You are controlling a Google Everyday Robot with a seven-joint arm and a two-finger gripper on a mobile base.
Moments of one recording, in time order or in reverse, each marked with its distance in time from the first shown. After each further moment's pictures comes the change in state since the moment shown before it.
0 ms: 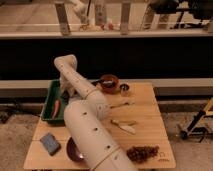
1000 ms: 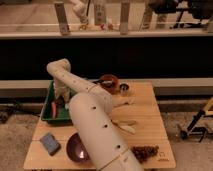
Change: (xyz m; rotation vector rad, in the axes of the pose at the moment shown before) arm -0.070 0.008 0.011 -0.025 -0.010 -0.080
